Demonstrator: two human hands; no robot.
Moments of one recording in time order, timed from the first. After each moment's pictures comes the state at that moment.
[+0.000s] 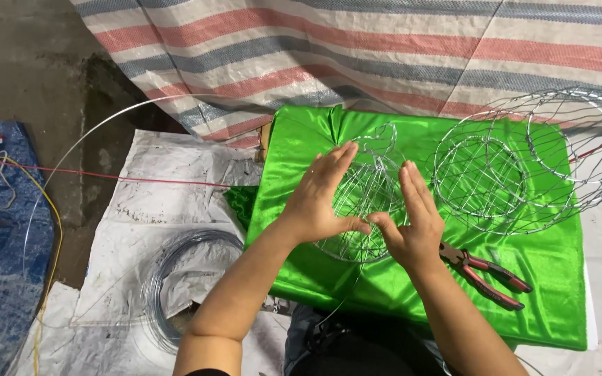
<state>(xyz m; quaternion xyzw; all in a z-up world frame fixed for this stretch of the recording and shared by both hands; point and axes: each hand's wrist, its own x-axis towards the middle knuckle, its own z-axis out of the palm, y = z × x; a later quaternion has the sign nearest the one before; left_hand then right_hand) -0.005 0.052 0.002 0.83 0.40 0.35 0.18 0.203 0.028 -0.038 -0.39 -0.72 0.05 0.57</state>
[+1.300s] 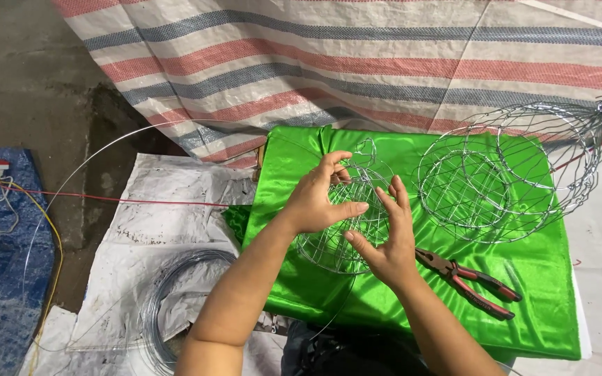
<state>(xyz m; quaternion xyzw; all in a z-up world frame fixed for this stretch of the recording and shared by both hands) 0.008 0.075 0.024 0.77 0.40 0.36 0.34 0.196 0.009 -0.028 -0.43 -0.69 0.19 0.55</state>
